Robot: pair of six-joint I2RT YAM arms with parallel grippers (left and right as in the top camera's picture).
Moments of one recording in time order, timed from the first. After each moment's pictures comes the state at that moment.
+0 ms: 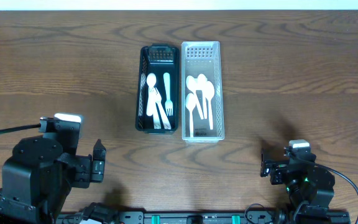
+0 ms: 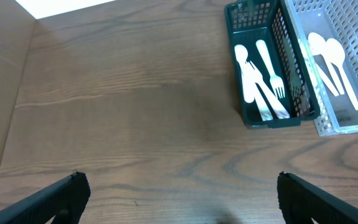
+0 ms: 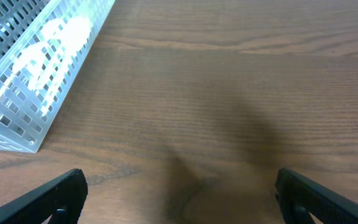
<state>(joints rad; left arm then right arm) -0.32 0.81 1.50 -1.47 -0.27 -0.02 -0.11 0.02 0.17 -0.69 -0.21 -0.05</state>
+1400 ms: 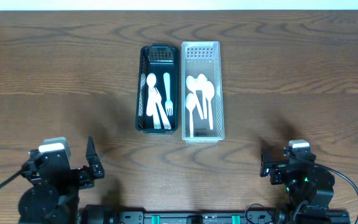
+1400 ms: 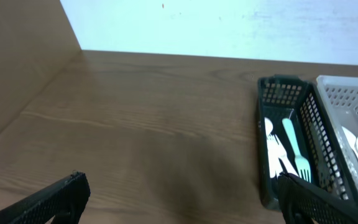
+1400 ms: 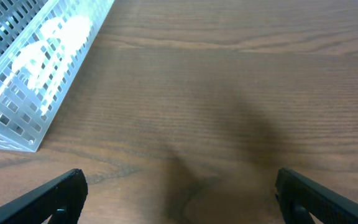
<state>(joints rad) -0.08 0.30 0.86 -0.94 -0.22 -0.06 -0.11 0.01 0.17 -0.69 -0.21 -0.05</state>
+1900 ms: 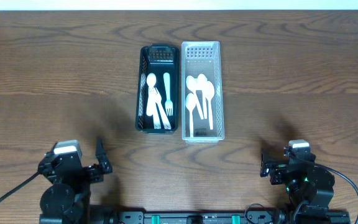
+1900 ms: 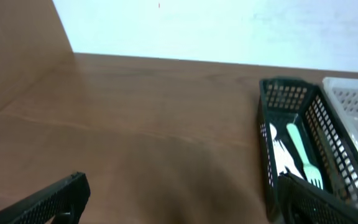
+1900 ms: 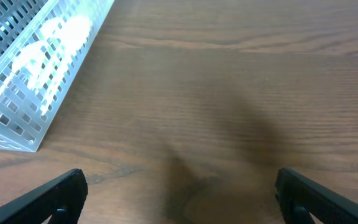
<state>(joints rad) -0.08 0.12 0.56 -0.72 -0.22 -0.06 -0.11 0.01 0.17 -0.69 -0.21 -0.05</state>
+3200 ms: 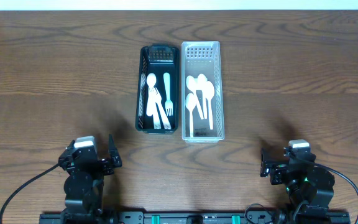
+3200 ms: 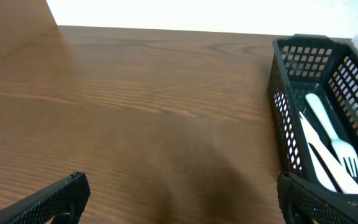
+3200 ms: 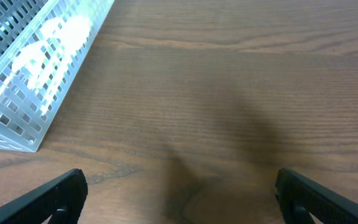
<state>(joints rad) -0.08 0.01 0.22 -0.54 -0.22 -0.06 -0.11 0.01 0.17 -0.69 -0.21 -0.05</state>
